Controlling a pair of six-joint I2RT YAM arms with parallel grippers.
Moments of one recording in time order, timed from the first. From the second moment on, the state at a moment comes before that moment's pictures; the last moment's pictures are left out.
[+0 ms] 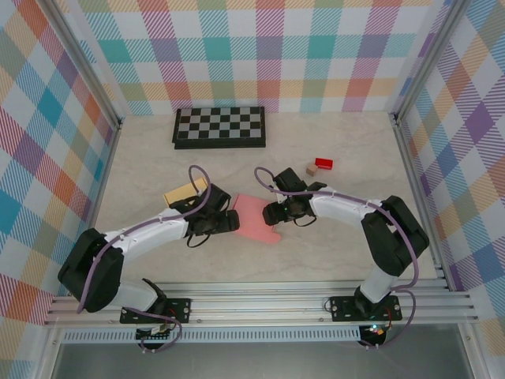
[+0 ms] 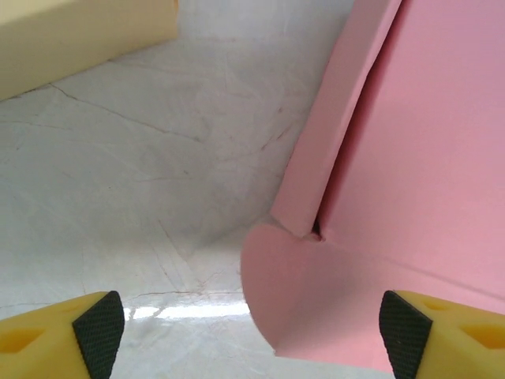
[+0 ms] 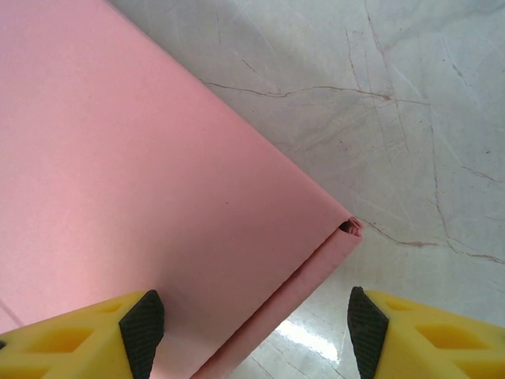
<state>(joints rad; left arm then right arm) -0.66 1.38 0.81 -0.53 -0.08 -0.78 0.68 1.68 1.01 -0.47 -0.10 0.30</state>
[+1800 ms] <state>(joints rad) -0.65 1.60 0.87 -0.34 0.02 -1.06 0.67 1.67 1.01 -0.48 -0.17 0.17</state>
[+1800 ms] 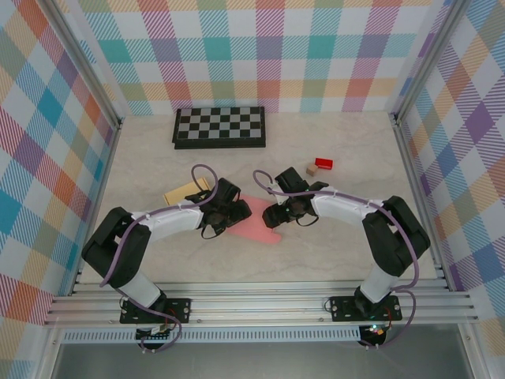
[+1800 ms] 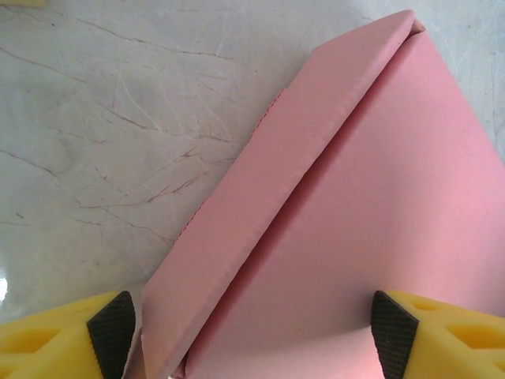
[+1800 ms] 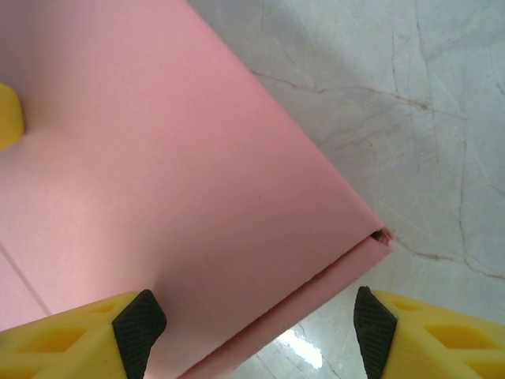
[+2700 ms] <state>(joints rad) -0.65 1.60 0.87 -0.33 0.00 -1.05 0.68 1.35 0.99 -0.71 -0.21 0.82</state>
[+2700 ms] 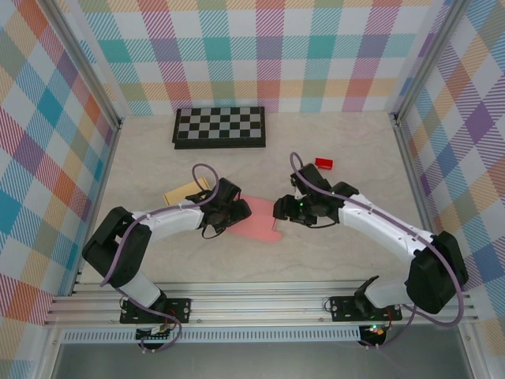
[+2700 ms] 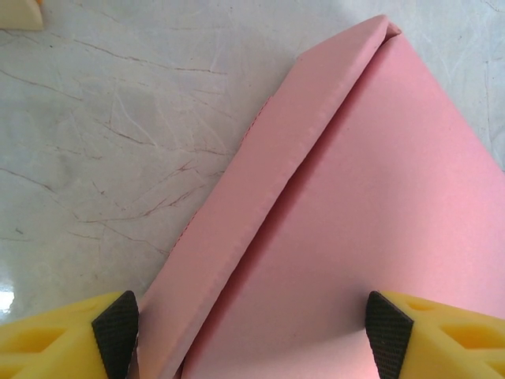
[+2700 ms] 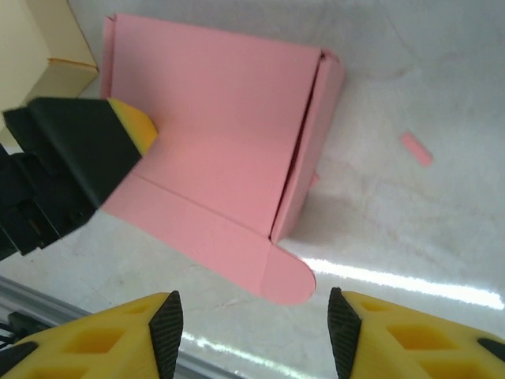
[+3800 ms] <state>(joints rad) -0.65 1.62 0.88 -0.32 -0.02 -1.05 0.76 1.58 0.92 -0.49 -0.31 0.94</state>
